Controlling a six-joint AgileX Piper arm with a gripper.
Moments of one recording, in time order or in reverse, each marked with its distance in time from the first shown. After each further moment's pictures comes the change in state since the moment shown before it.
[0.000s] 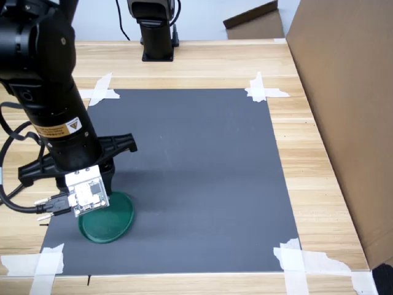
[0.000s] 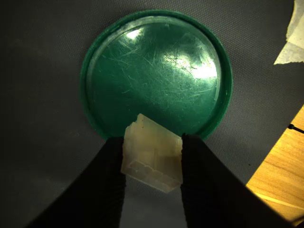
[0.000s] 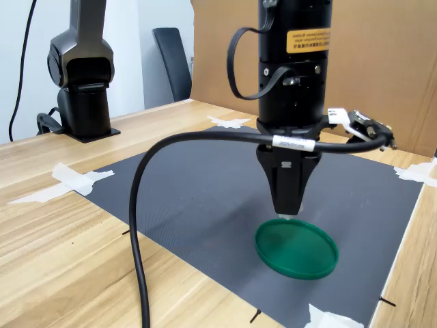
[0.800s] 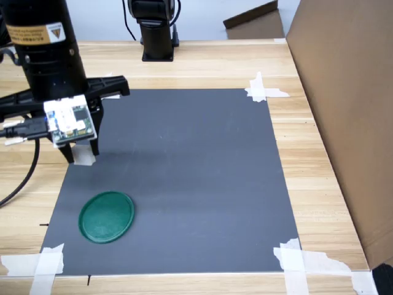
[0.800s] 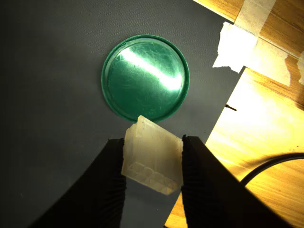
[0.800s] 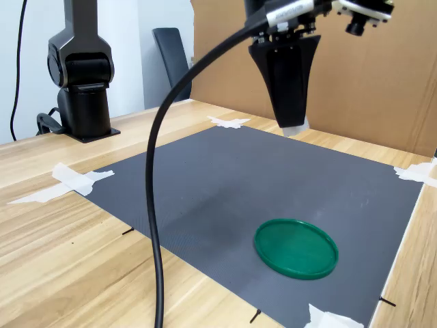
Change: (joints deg) arm 0.0 -13.0 2.4 0.1 1.3 -2.9
